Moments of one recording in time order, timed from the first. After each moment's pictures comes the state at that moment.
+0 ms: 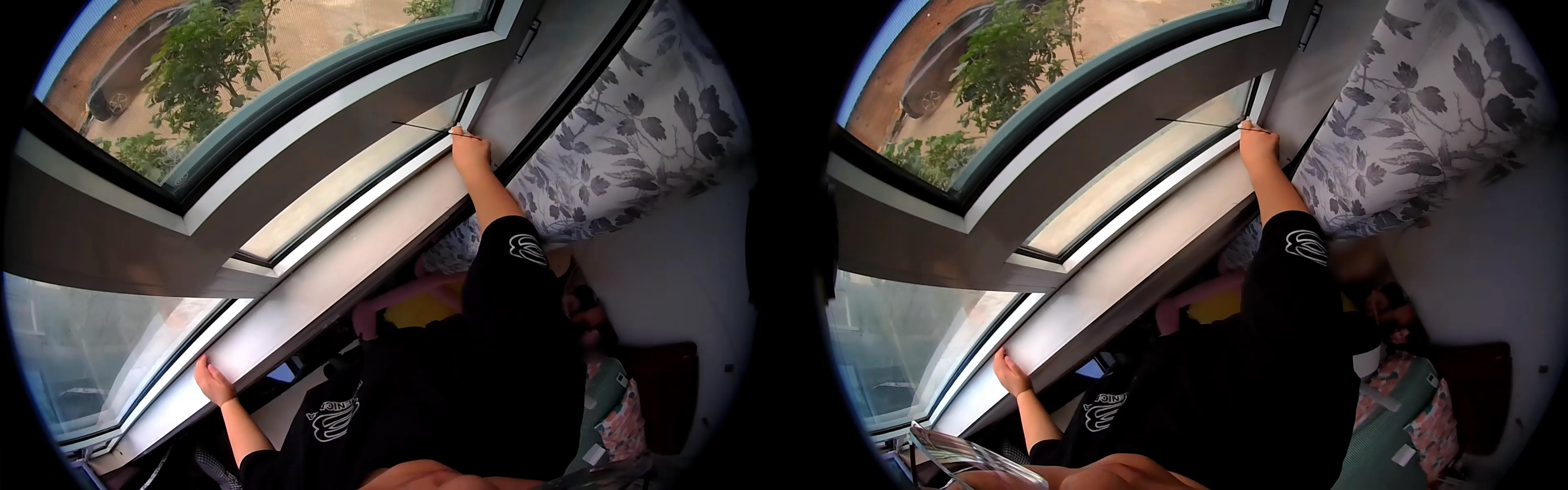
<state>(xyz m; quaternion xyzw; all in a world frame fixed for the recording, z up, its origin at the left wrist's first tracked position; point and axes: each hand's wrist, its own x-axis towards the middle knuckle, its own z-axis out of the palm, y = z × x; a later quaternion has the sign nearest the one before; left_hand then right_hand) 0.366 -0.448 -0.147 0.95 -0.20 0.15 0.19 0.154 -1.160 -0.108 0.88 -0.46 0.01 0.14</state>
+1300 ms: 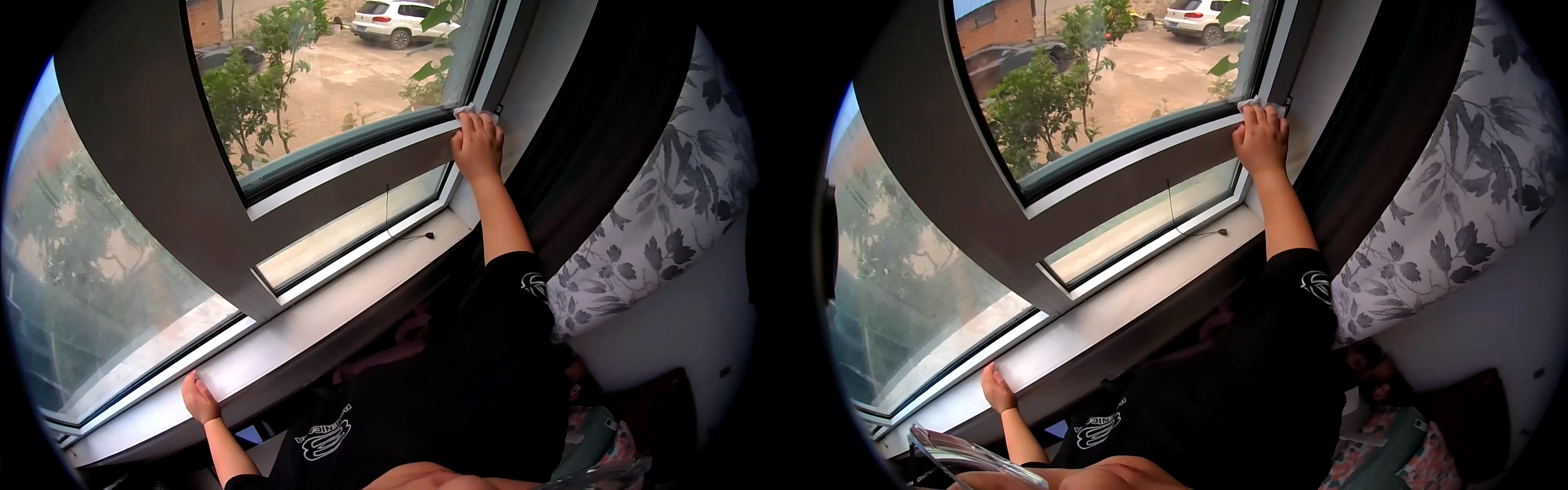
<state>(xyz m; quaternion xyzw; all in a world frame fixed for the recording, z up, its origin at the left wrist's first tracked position) 0.357 -0.458 -0.142 0.93 -0.20 0.20 0.25 0.162 -1.143 0.118 0.81 -0.29 0.44 0.26</state>
